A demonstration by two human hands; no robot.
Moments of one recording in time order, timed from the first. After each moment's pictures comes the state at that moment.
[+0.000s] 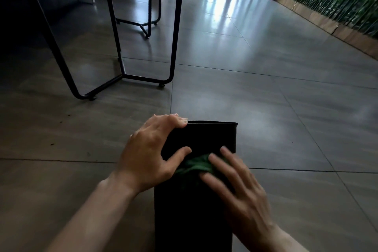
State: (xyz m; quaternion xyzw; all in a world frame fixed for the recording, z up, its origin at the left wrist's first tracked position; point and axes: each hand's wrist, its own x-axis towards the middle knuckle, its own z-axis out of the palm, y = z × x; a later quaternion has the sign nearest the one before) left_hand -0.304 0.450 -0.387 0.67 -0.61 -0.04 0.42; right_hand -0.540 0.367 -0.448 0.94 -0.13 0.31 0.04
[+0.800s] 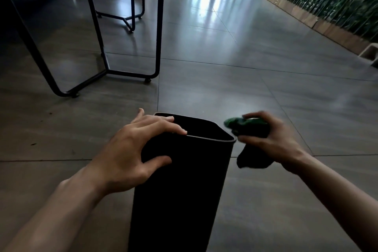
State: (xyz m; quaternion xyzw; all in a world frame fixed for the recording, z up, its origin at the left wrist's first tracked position) left_hand -0.300 0.466 -0.369 0.60 -0.69 -0.15 0.38; right_hand -0.584 0.262 -0.379 0.78 -0.48 0.22 -0.35
